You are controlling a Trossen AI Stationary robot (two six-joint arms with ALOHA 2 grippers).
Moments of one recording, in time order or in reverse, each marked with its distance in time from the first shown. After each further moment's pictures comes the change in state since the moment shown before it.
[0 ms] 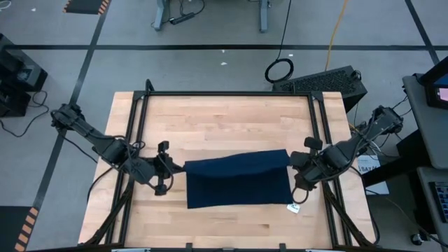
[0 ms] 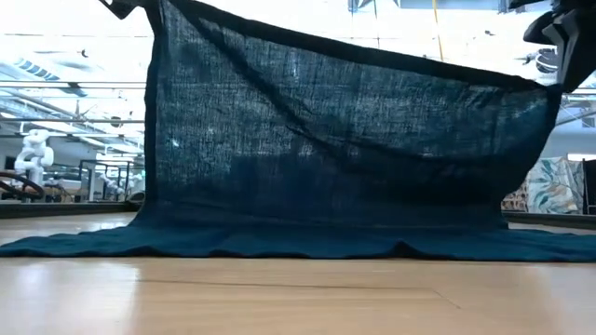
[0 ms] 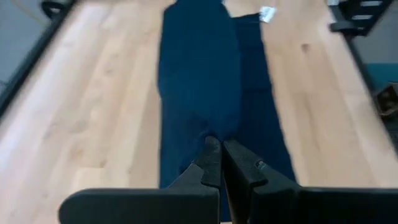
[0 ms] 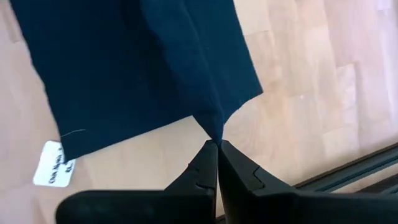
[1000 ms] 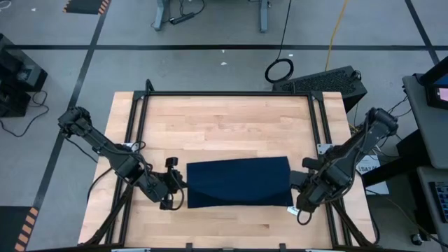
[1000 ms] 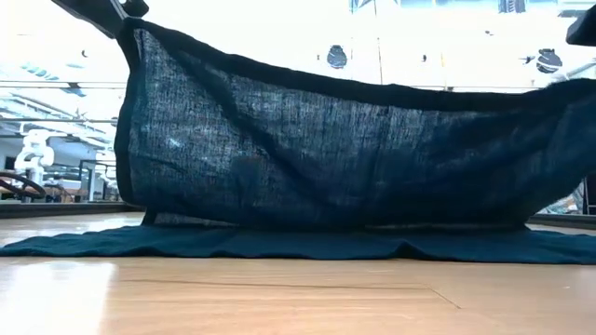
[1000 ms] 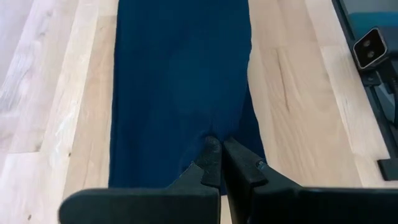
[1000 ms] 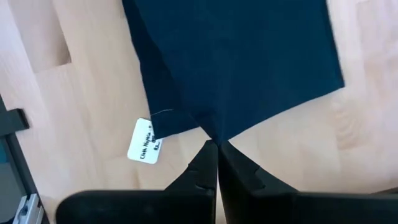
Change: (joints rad) left arm -0.065 0.203 0.000 0.054 0.082 -0.080; right arm 0.176 0.108 0.000 0.188 -0.164 0.181
